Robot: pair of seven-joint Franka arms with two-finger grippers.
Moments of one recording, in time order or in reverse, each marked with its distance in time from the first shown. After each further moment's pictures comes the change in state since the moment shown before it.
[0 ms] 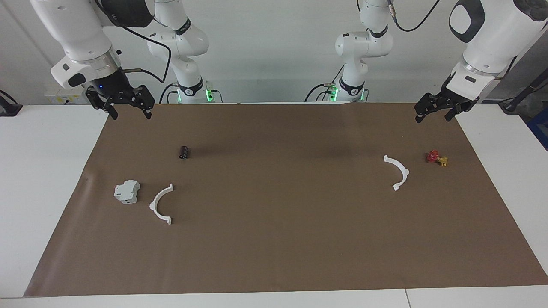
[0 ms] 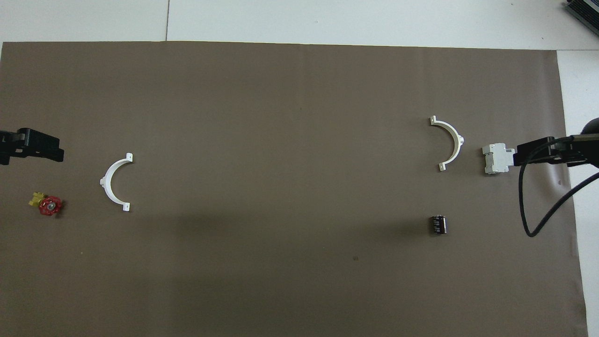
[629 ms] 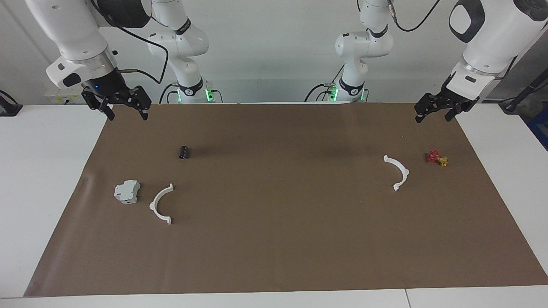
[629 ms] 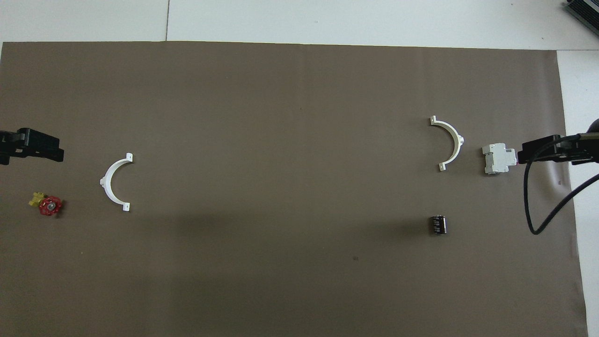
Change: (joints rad) left arm 0.000 0.000 0.000 0.000 0.000 0.000 0.000; right arm -0.005 0.003 -0.010 -0.020 0.000 0.078 -0.029
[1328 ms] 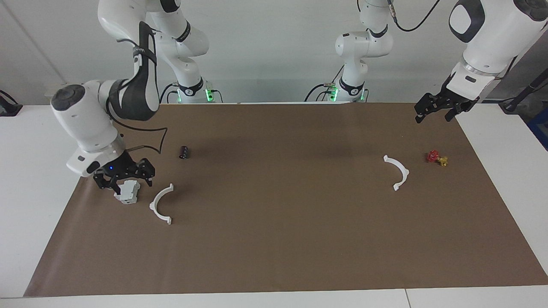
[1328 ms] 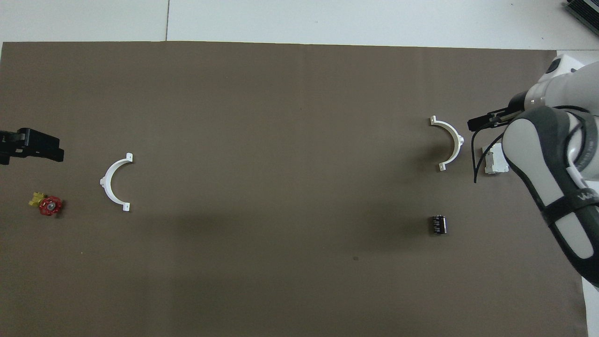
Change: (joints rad) left arm 0.000 0.000 0.000 0.000 0.000 0.000 0.000; right arm -0.060 0.368 0.001 -0.099 0.114 0.555 -0.408
